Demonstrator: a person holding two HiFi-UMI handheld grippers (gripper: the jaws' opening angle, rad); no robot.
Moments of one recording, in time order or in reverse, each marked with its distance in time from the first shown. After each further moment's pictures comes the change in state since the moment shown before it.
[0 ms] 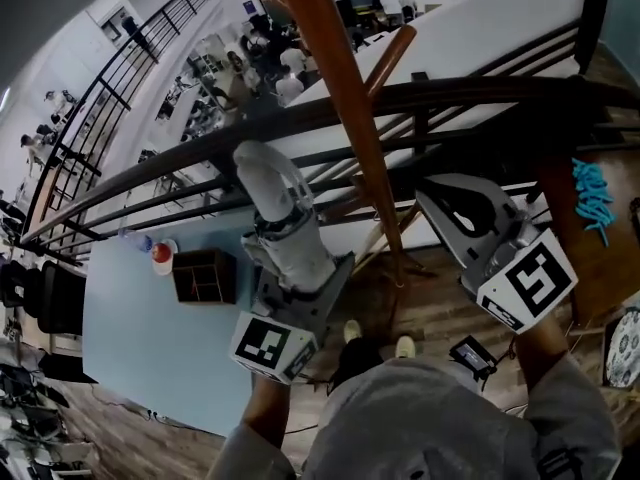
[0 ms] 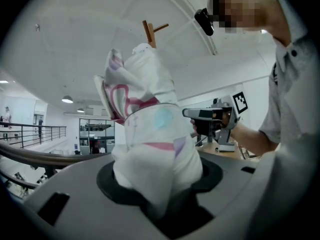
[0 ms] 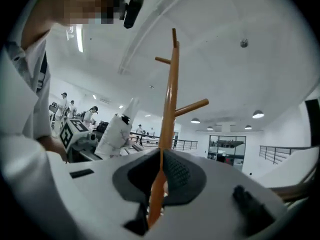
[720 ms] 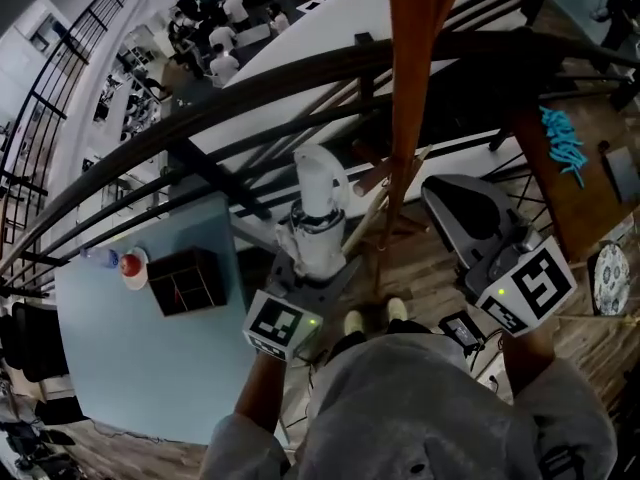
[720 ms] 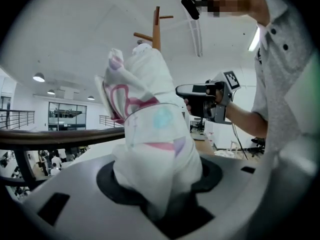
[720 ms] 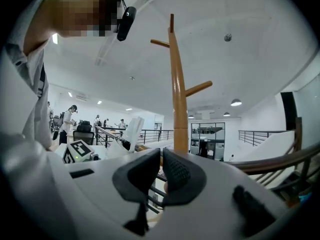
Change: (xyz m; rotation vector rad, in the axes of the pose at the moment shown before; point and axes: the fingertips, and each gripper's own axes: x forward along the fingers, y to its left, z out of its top) left arm -0.011 0.031 -0.097 -0.009 0.103 -0.342; right arm 0.035 0.046 -0.037 0.112 0.113 -0.239
